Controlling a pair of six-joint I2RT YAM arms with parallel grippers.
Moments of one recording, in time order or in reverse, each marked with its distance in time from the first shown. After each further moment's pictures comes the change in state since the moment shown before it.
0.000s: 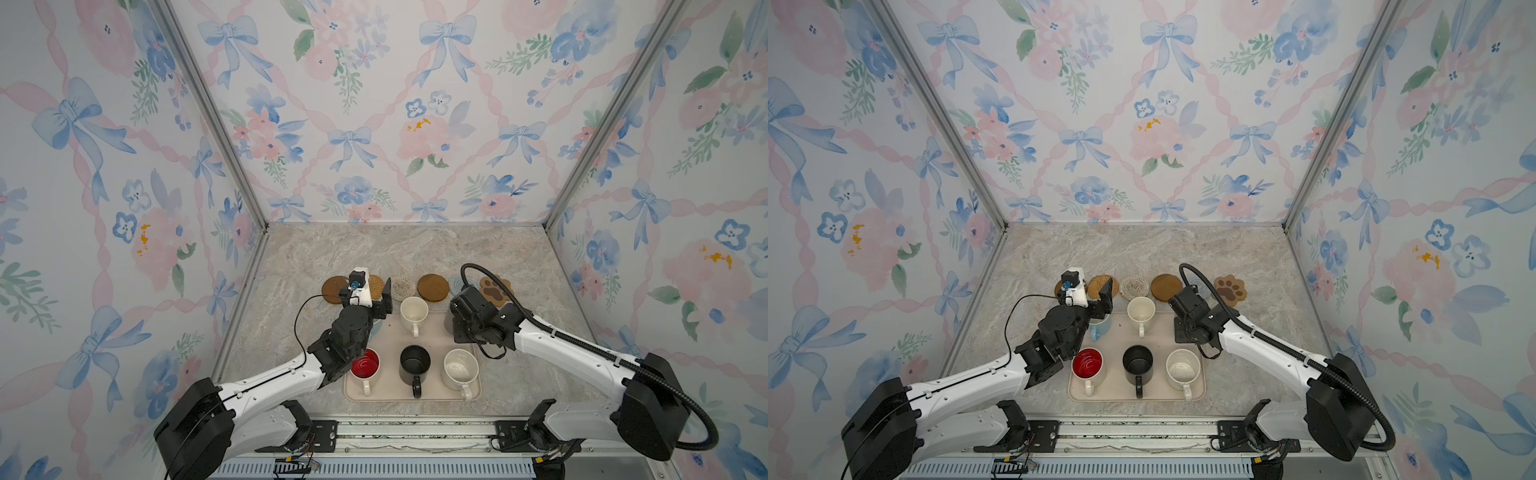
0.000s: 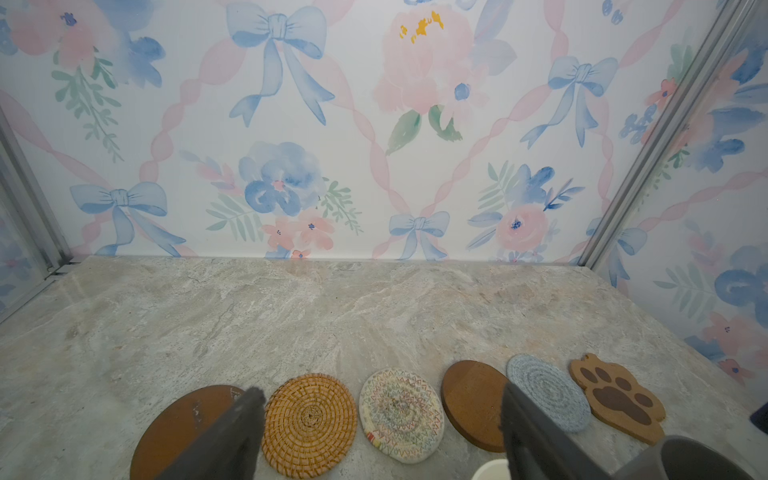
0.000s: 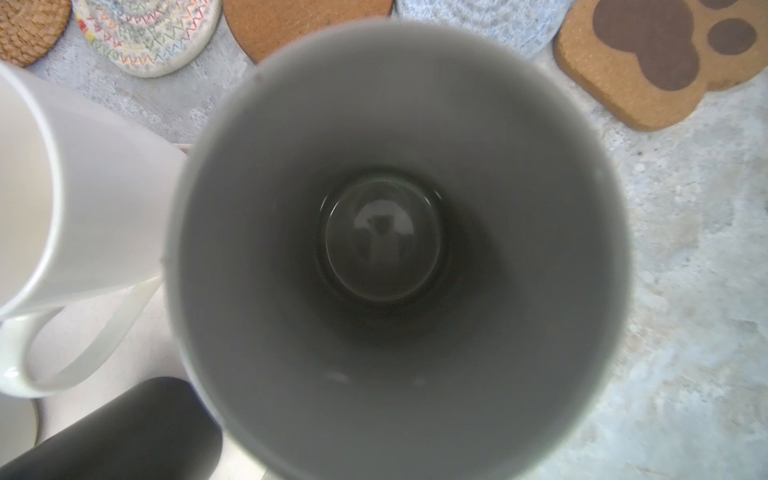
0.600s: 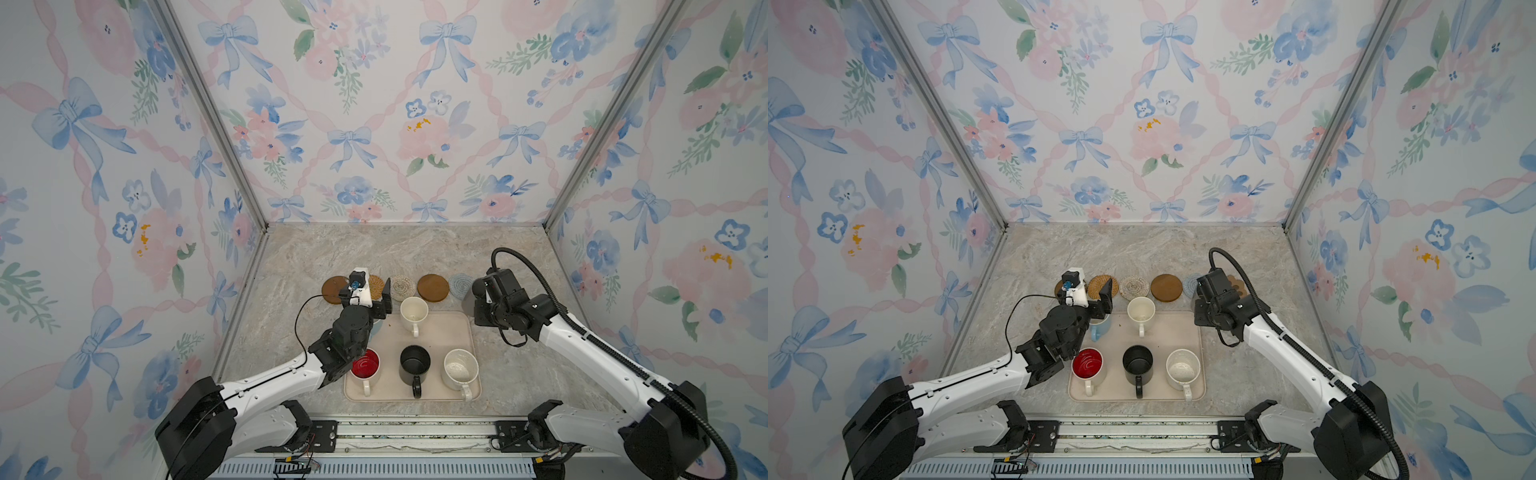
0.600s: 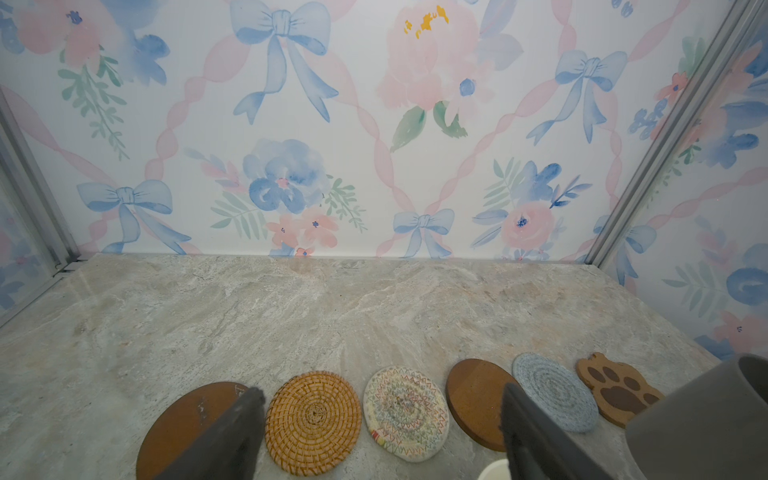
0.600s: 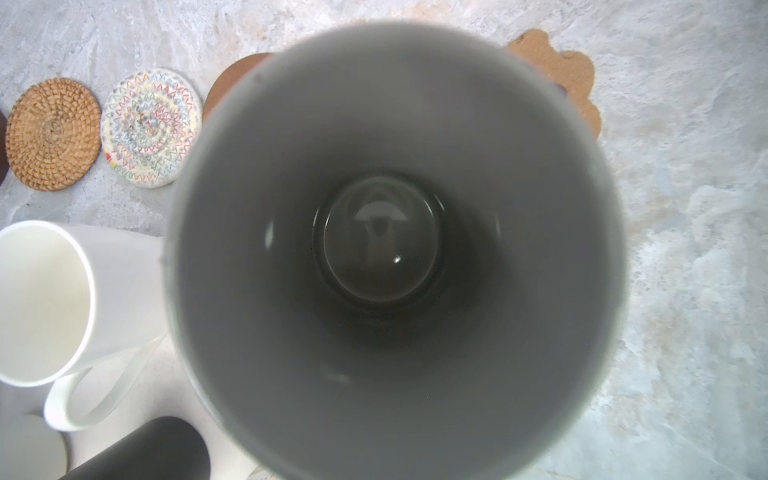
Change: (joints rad) left arm 0.003 0.009 -0.001 0.000 -0.008 0.003; right arm -0.257 -0.107 0.065 -0.042 -0.061 -0.142
